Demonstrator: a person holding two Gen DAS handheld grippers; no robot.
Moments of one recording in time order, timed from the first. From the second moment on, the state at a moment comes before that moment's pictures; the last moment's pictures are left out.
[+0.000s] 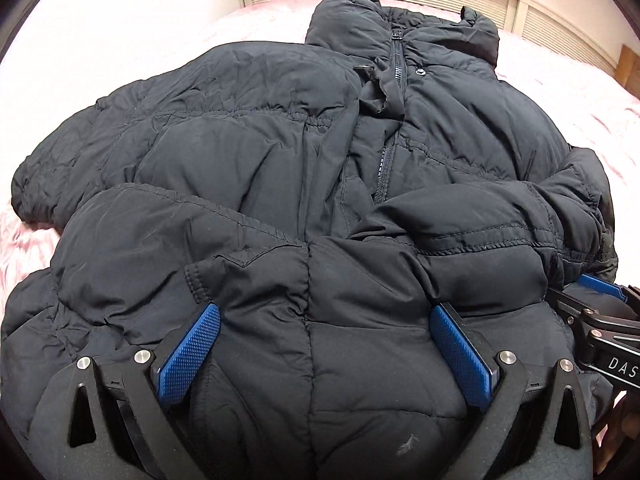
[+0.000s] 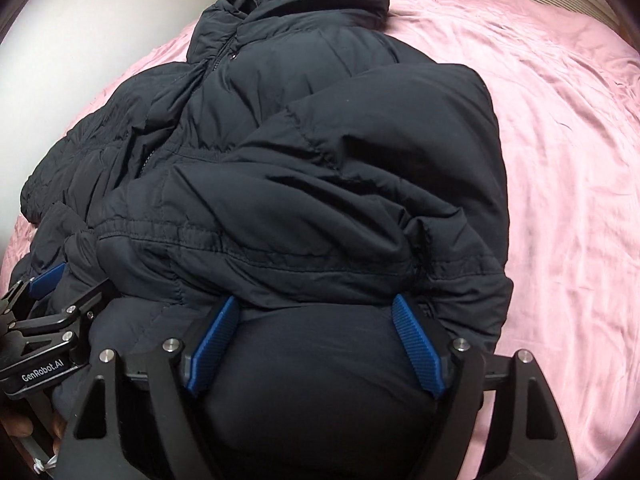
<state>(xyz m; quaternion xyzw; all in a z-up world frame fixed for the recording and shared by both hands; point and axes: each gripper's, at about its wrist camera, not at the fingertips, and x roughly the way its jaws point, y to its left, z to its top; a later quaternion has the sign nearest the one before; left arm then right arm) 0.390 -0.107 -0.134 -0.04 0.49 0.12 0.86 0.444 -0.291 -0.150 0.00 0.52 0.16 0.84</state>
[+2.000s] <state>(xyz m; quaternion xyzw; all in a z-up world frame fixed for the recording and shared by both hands) 0.286 0.036 0.055 -0.04 0.47 0.03 0.88 0.291 -0.285 0.072 0.08 0.50 0.00 0.86</state>
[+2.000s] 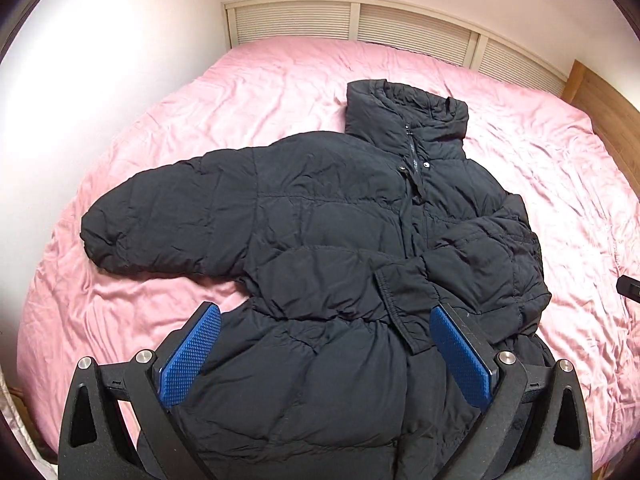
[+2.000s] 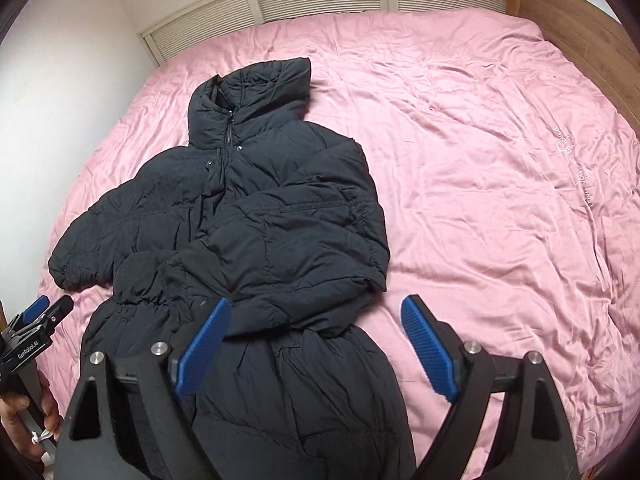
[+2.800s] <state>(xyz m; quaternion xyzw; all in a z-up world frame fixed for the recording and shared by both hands) 0.271 0.177 0.024 -0.09 0.49 0.07 0.86 0.268 -0.274 0.094 0.11 0.50 -0.10 0.85</state>
